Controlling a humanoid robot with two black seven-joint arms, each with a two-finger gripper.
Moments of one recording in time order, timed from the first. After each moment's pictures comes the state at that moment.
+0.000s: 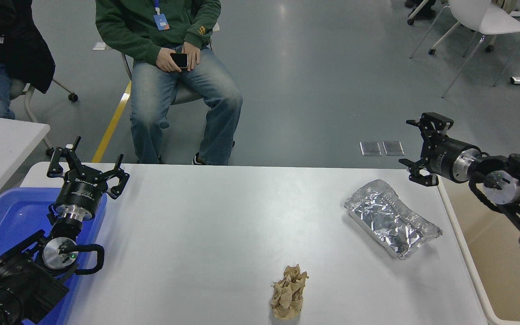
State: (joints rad) left arm -0.55 0.33 -0.83 -0.45 -0.19 -0.66 -0.49; right arm 0.83 -0.47 0.59 0.77 -0.12 0.15 -0.07
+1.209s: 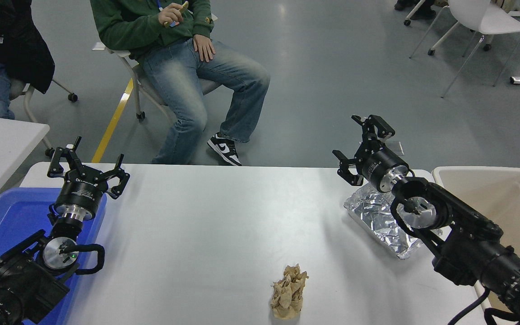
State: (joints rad) left arm -0.55 0.33 -0.83 -0.45 -0.19 -0.66 -0.49; right arm 0.71 -0.17 0.75 0.71 -0.30 0.15 0.32
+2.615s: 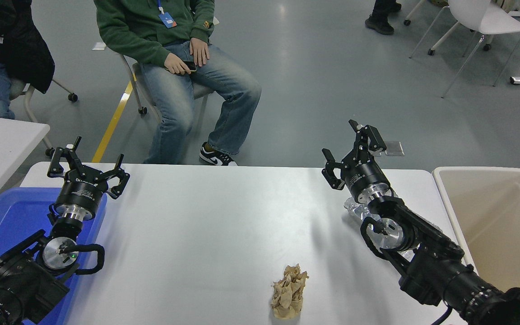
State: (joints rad) left arm -0.55 0.33 -0.83 -0.45 -0.19 -0.66 -0.49; right arm 0.68 -0.02 0.82 0.60 -0.32 0.14 0.50
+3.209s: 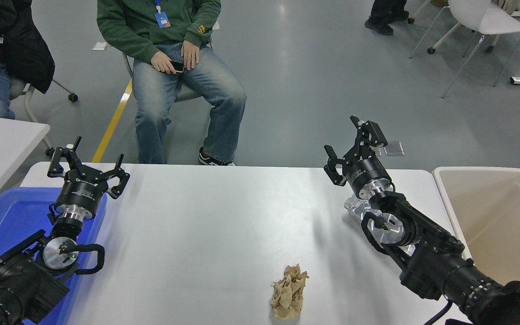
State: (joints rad) left arm -0.55 0.33 -0.83 -0.45 -0.19 -0.66 -0.49; right arm 0.71 -0.02 0.80 0.58 -0.32 0.13 0.50
